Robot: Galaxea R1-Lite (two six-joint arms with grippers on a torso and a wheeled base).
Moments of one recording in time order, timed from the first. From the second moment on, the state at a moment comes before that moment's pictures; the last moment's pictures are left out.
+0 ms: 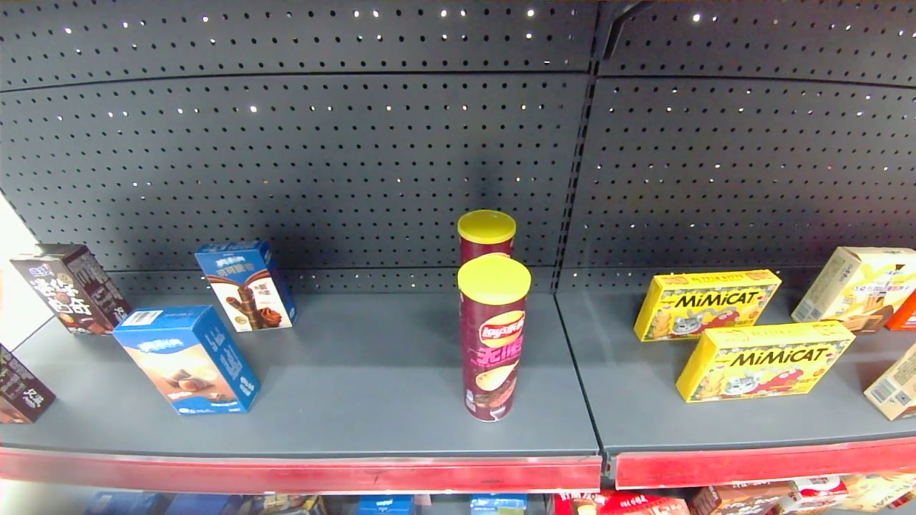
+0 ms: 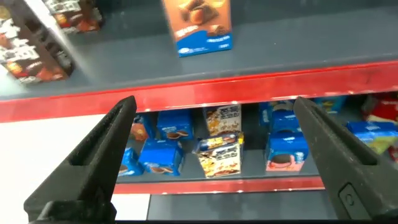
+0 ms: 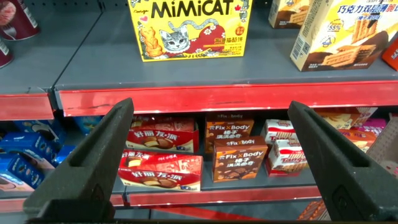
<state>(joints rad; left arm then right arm) 0.08 0.09 0.00 -0.01 -0.04 0.13 0.00 0.00 0.00 0.00 -0.04 0.00</state>
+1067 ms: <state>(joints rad) 0.08 0.09 0.00 -0.01 -0.01 0.05 0.00 0.00 0.00 0.00 -0.04 0.00</state>
